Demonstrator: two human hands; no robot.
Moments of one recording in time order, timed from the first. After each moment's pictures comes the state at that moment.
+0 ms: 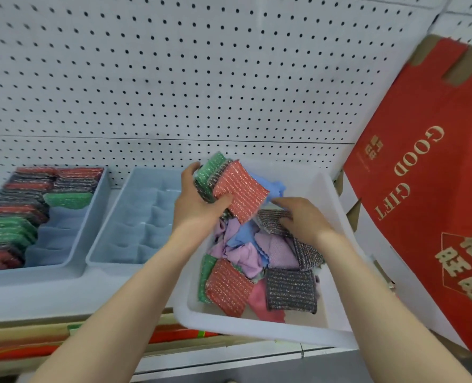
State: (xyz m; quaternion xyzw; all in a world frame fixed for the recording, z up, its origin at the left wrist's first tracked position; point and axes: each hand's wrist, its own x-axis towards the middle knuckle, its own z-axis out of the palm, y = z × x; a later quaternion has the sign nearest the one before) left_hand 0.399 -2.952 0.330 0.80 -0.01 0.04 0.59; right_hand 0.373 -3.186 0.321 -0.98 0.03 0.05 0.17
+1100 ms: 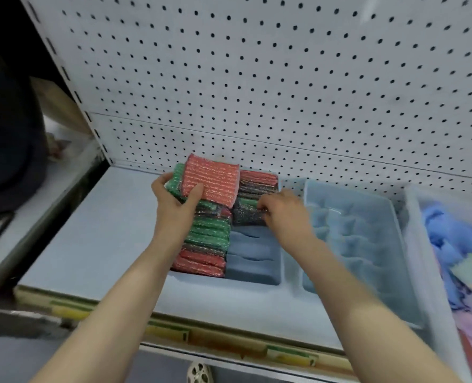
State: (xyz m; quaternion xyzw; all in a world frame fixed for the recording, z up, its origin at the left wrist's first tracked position) left_hand 0.486 -2.538 0.281 0.73 0.14 0.10 0.66; right_hand 0.514 -2.761 0.275 -0.98 -0.13 -0.07 0.12
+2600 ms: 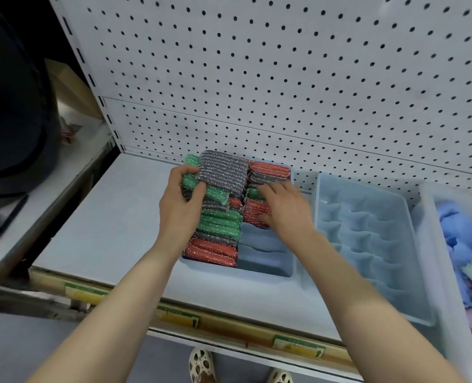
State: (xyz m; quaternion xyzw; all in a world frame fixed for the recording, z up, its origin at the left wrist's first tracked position) left_hand 0.470 -2.525 0.282 0.78 0.11 0.15 0.59; right_hand 0.511 -2.740 0.273 -0.98 -0.18 -0.06 0.02
